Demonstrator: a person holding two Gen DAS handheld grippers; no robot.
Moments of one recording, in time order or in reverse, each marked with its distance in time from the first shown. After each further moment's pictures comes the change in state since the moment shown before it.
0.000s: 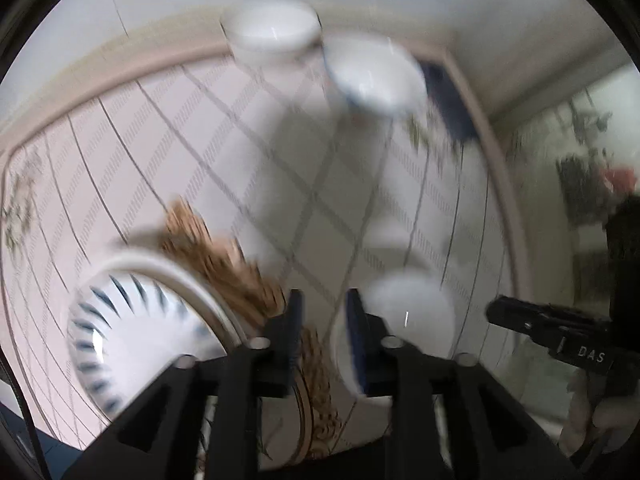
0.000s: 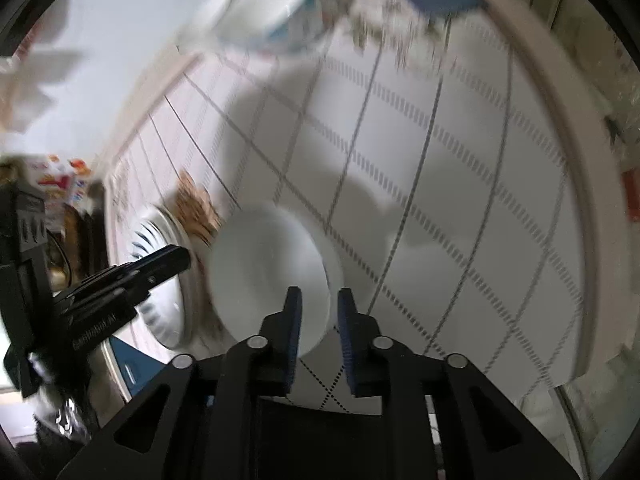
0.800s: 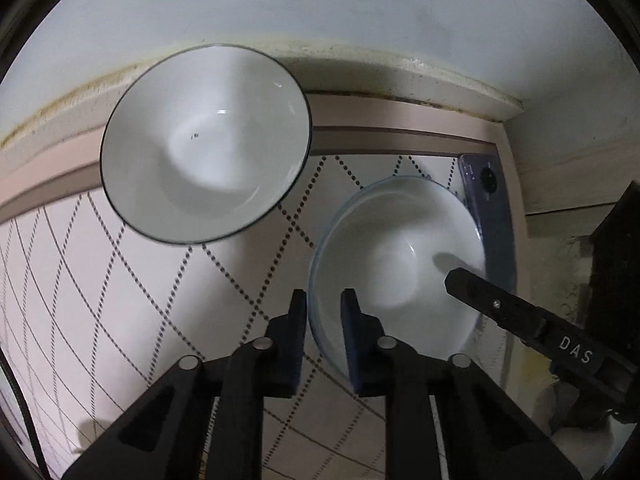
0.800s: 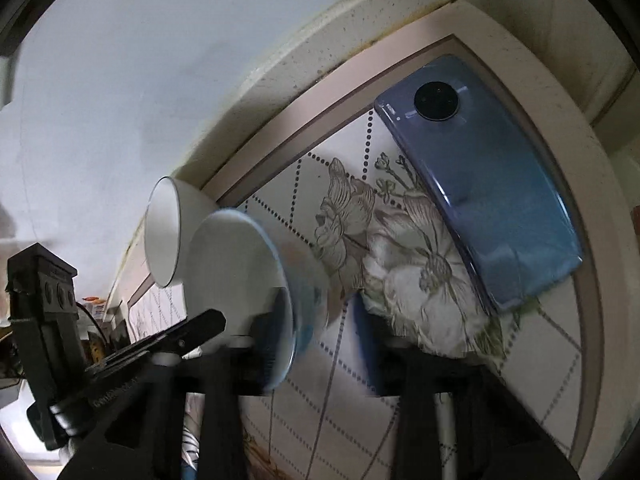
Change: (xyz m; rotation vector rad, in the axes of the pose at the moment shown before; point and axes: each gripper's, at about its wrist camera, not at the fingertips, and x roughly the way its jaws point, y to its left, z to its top) left arm 0.106 -0.012 0.174 -0.044 0.089 -0.021; right arm 0.038 -0.017 0.227 0.144 -0.154 0.104
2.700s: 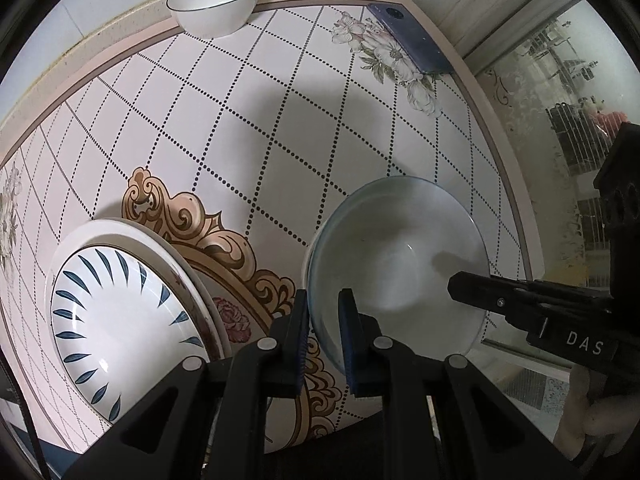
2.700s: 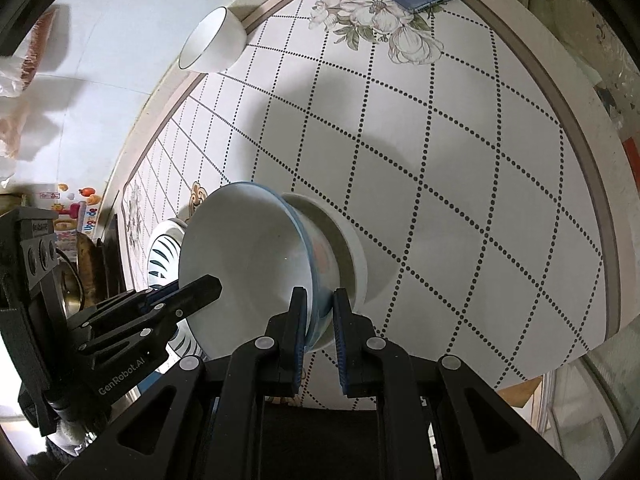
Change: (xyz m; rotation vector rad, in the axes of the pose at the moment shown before) left arm -0.056 -0.013 -0.239 0.194 0.045 0.036; right arm -0.057 -0.006 -0.257 -0.047 0.101 -0.064
